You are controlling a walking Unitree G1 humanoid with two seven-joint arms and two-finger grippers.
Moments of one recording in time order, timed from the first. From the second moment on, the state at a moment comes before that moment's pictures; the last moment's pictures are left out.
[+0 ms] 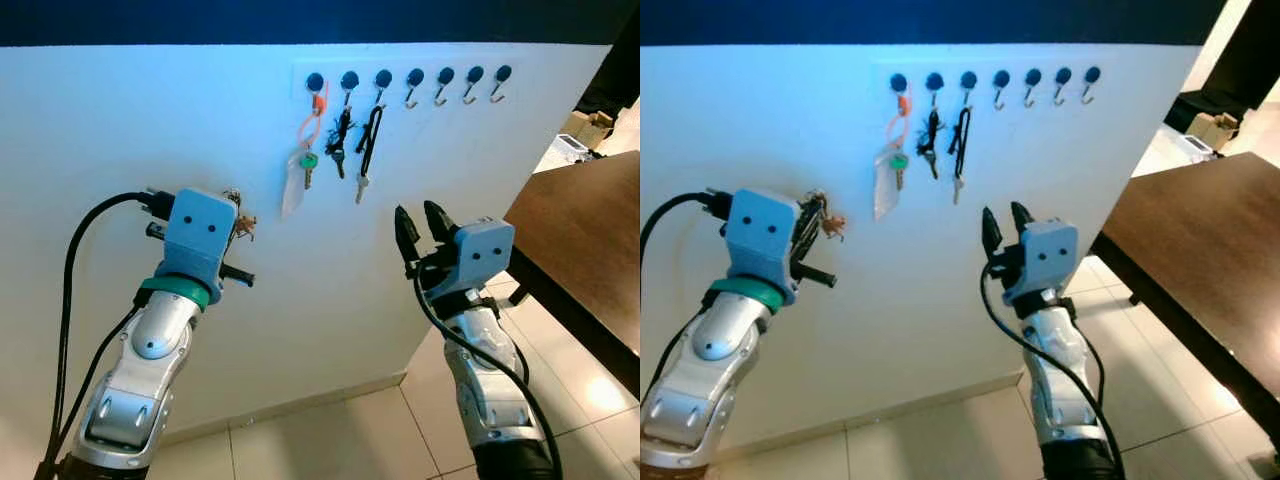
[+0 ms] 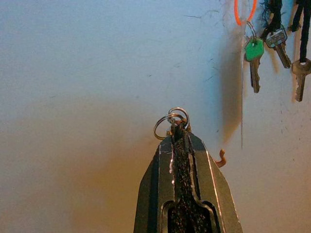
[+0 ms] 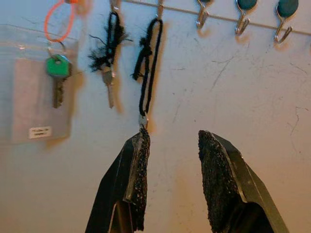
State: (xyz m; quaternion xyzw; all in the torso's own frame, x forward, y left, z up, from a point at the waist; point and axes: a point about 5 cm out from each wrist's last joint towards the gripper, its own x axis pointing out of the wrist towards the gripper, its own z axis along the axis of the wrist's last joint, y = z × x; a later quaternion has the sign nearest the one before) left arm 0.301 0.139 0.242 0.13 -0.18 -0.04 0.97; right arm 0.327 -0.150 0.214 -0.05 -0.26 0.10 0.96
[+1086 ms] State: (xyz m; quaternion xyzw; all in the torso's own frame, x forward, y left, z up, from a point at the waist) left arm 0.302 0.136 0.240 0.14 -0.19 -0.04 0.97; right arm 0.327 -0.145 0.210 -0.05 -0.25 0.10 0.96
